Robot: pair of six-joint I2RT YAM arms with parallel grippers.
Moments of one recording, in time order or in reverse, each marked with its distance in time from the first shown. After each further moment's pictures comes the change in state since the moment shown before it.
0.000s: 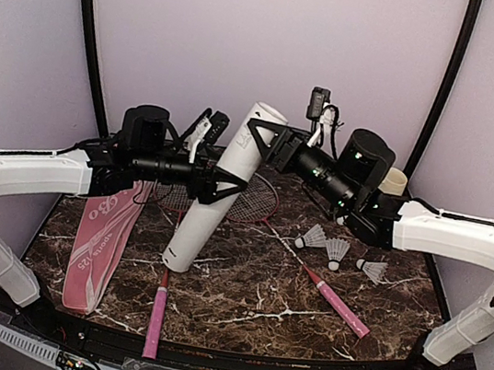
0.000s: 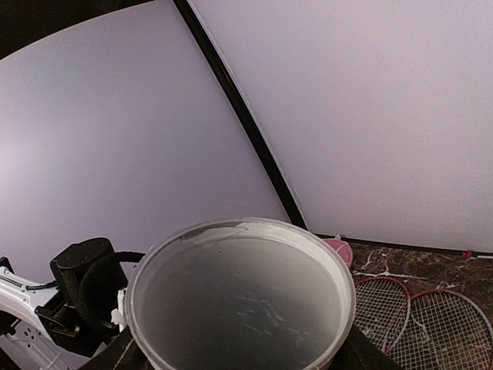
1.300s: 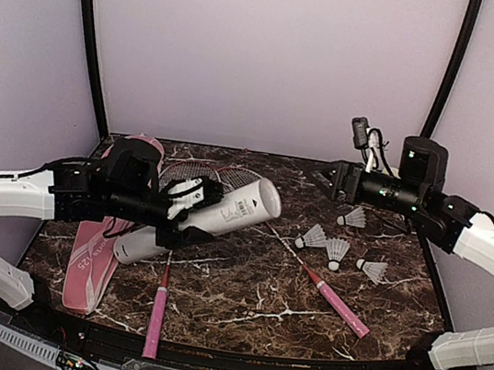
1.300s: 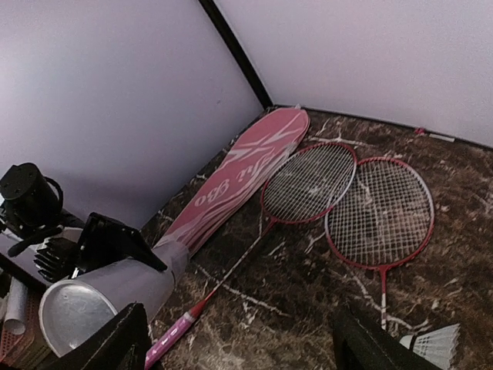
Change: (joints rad) left arm -0.171 -0.218 -0.131 -0.375 -0.317 0.504; right arm -0.285 -0.358 -0.132 -0.622 -0.356 -0.080
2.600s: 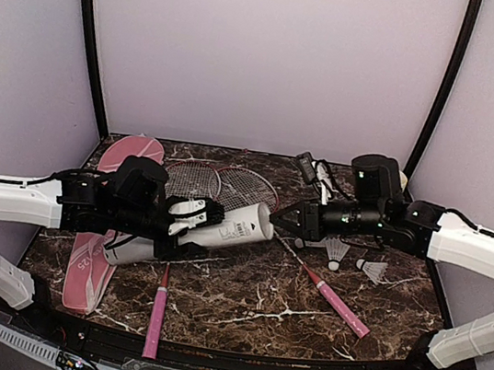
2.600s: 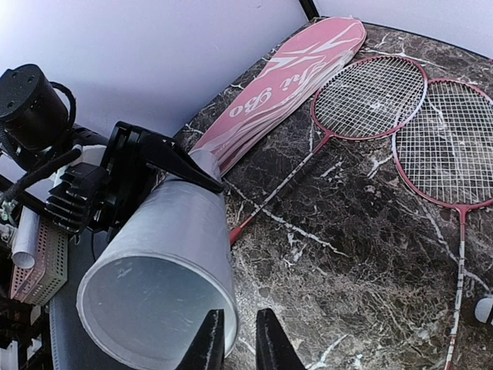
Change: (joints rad) left arm -0.052 0.020 -0.071 -0.019 -0.116 0.054; right arm 0.196 0.142 0.003 -0.112 -0.073 -0.018
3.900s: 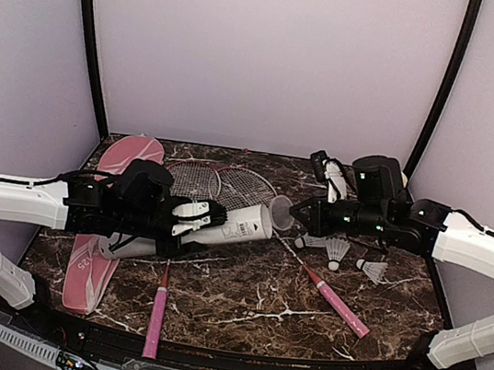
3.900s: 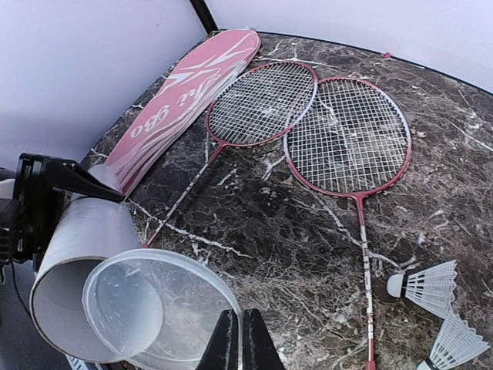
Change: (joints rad) left arm -0.005 0.033 0.000 0.020 -0.100 0.035; right arm 0.013 -0.021 0.015 -0.104 0.323 -0.028
